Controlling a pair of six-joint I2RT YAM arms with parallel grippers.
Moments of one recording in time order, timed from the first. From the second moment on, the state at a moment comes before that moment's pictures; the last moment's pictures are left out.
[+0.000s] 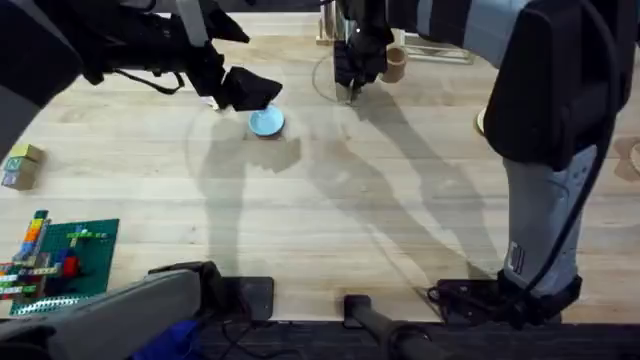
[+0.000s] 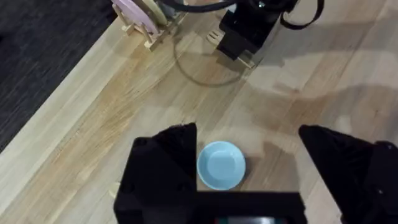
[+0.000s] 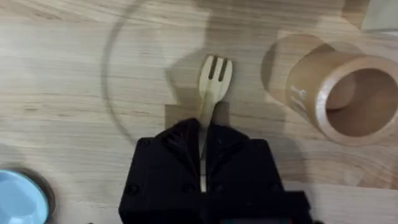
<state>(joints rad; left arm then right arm) 0.12 1.34 1.13 -0.72 0.74 0.88 0.48 2.31 1.95 -0.89 0.10 0.44</state>
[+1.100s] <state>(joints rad) 0.12 1.34 1.13 -0.72 0.74 0.88 0.51 2.08 2.04 -1.07 0.10 0.23</state>
